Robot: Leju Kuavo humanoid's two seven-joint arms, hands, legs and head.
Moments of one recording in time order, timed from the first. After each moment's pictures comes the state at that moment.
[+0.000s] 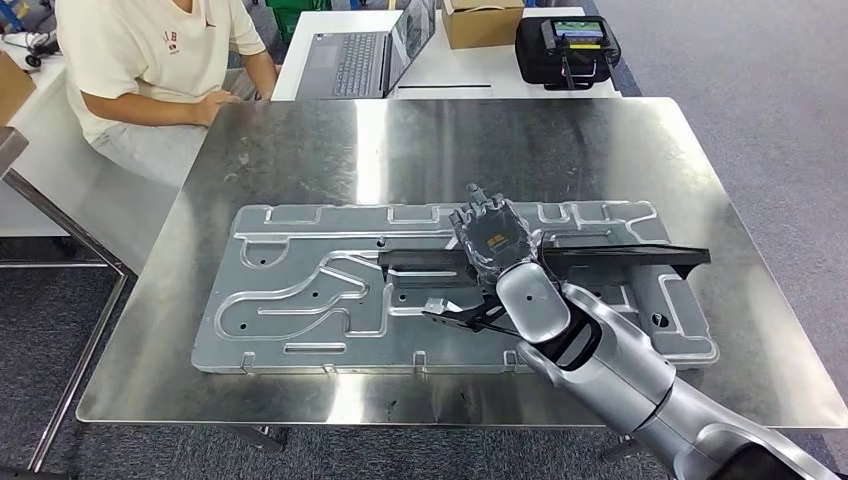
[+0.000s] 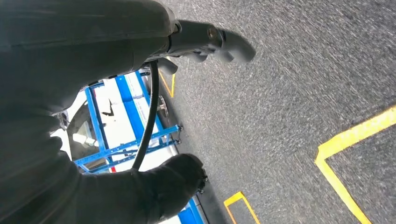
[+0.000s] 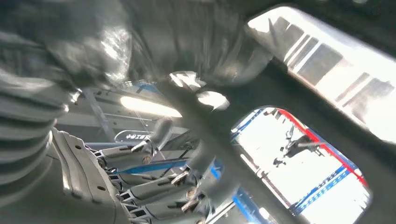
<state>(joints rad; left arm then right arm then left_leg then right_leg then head) 0.07 -0.09 0.64 -0.19 -1.50 -0.21 0.07 -0.74 -0.24 0.74 -1.41 1.57 0.34 0.16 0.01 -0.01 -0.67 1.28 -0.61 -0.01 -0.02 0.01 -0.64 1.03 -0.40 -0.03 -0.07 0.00</state>
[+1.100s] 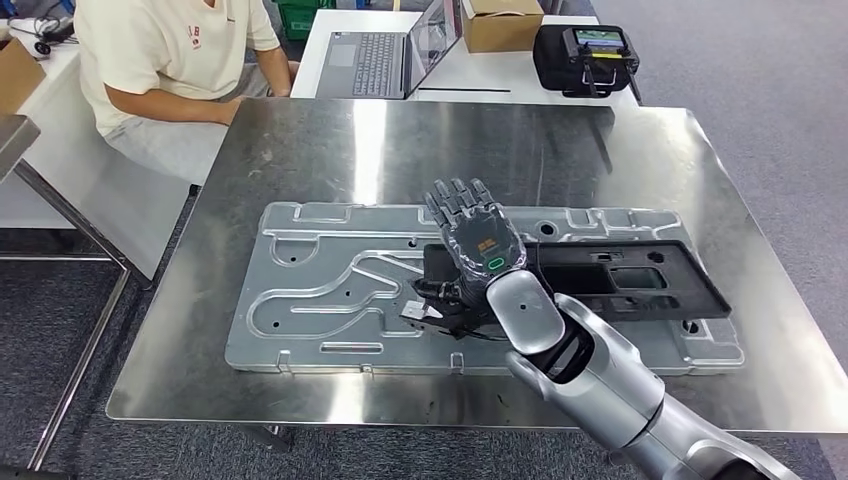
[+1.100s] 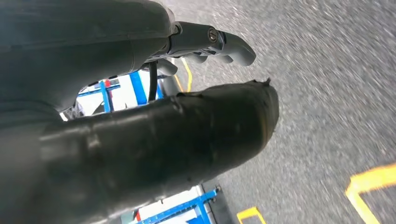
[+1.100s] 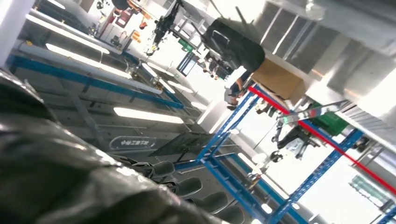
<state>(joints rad) 0.07 -0.09 0.64 -0.19 -1.50 -0.17 0.13 -0.68 -0.19 0.68 -1.49 1.55 0.32 0.17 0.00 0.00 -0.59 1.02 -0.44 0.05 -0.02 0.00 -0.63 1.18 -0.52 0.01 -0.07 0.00</state>
